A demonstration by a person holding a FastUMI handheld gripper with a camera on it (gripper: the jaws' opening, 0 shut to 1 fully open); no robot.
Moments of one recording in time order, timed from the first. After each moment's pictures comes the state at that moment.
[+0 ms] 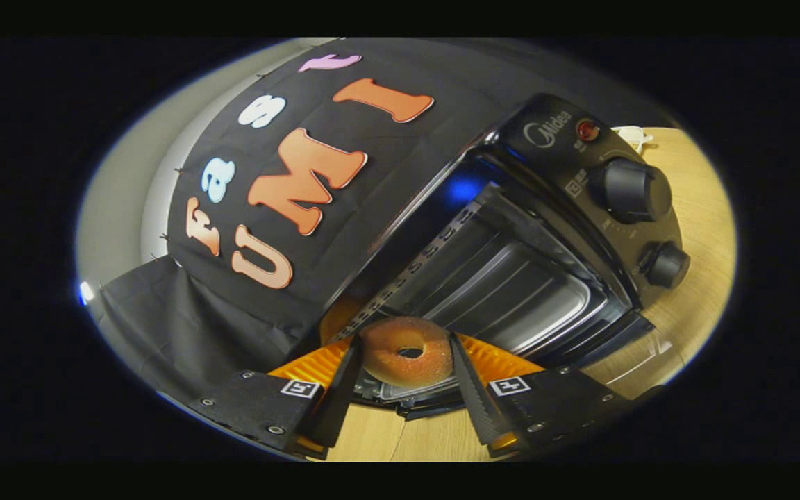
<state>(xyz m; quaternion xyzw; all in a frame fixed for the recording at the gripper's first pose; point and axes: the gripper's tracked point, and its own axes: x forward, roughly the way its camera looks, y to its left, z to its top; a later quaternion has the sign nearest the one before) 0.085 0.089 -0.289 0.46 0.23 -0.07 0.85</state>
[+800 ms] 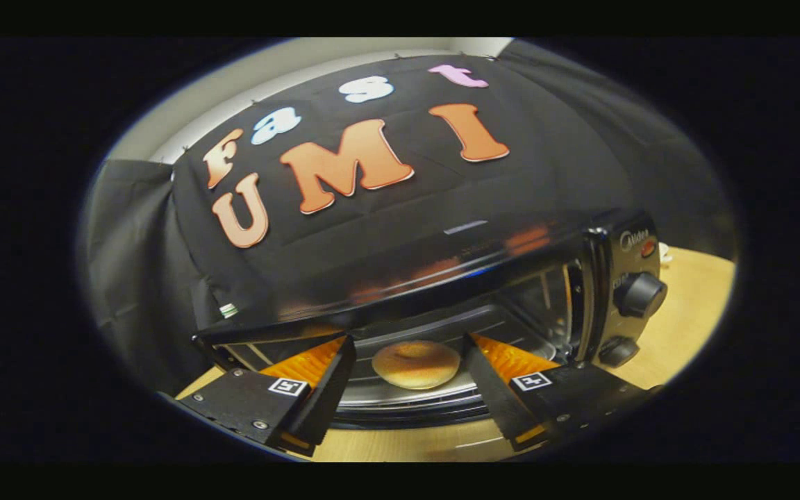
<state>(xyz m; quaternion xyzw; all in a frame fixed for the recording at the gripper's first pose) 0.084 0.064 -0.281 0.18 0.21 -0.11 0.95</state>
